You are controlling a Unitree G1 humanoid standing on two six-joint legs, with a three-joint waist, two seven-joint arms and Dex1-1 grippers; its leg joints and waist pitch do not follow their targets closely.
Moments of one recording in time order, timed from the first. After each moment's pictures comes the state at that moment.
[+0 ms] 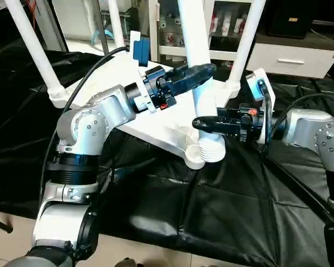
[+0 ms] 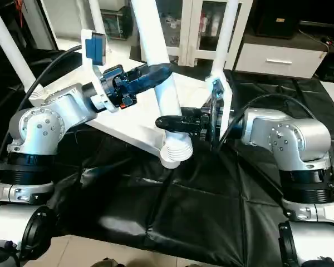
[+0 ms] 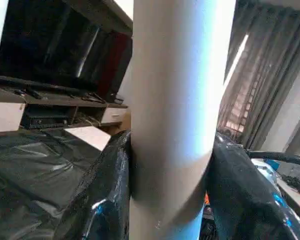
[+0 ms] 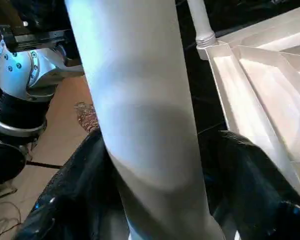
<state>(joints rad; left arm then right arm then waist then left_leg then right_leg) -0.82 0.17 0.09 0.17 -0.76 0.76 -0.82 -0.68 -0.53 -0.03 0.03 0.70 1.08 0.95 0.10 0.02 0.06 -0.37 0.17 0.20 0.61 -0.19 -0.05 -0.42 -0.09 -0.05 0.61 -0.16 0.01</state>
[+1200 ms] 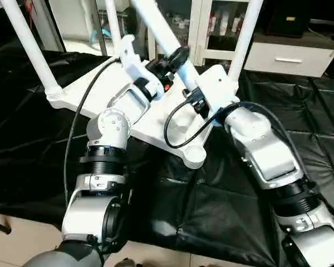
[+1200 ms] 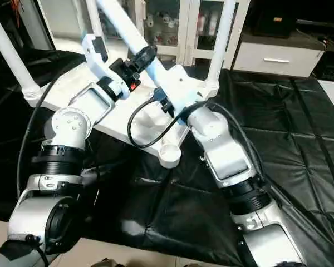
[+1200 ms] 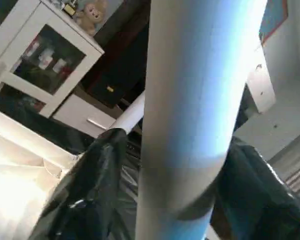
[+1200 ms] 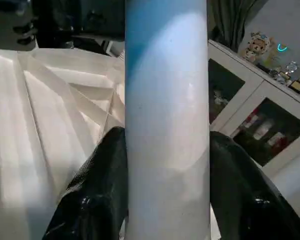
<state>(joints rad) -0.92 -0.04 0.31 0.46 -0.68 0.53 -0.29 -0.67 -0.27 0.29 0.05 -0.04 0.48 0.20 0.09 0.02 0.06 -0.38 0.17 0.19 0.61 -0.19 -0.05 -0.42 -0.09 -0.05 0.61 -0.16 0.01</state>
